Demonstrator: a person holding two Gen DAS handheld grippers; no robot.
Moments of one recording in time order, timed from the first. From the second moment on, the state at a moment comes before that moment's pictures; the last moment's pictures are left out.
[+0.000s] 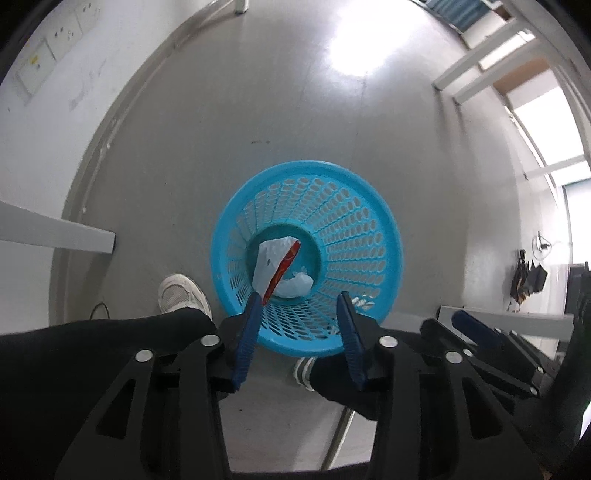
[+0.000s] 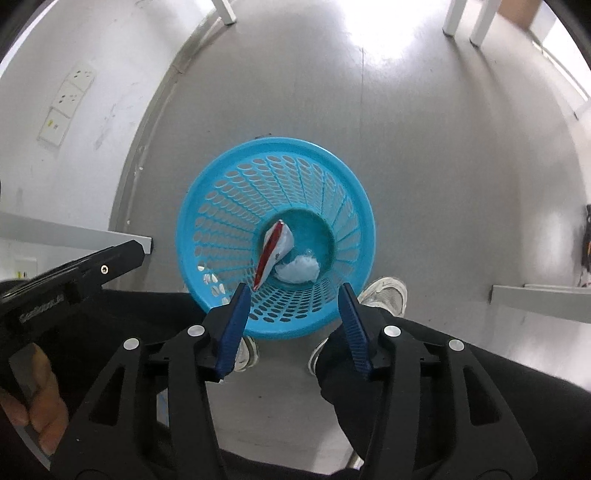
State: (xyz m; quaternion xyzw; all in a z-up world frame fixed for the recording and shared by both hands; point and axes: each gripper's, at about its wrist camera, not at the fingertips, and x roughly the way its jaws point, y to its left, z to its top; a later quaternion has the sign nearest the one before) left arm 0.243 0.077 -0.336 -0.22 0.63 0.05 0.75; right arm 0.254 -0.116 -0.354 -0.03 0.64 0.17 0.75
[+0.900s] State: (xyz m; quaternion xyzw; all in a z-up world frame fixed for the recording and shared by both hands) left arm 0.112 0.050 -0.216 -0.13 0.53 0.01 0.84; right arm 0.117 -0.173 -0.193 -0.05 0.49 0.22 0.84
